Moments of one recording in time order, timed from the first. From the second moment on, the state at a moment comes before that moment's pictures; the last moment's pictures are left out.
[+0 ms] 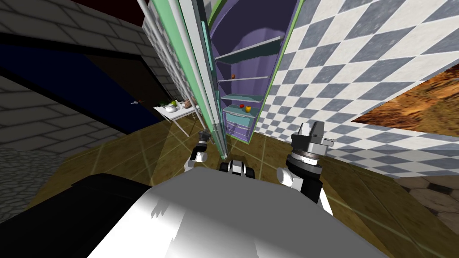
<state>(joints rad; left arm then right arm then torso) 0.32 0.27 0.00 -1.80 0.42 -0.40 0.33 0.49 0.01 -0.07 -2.25 0.01 -0.60 -0.07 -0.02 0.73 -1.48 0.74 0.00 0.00</state>
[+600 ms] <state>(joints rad) 0.31 0.22 0.00 -1.68 0.41 -0.44 0.33 0.49 0.01 -0.07 -2.25 0.01 -0.60 -0.07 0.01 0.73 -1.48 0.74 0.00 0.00</state>
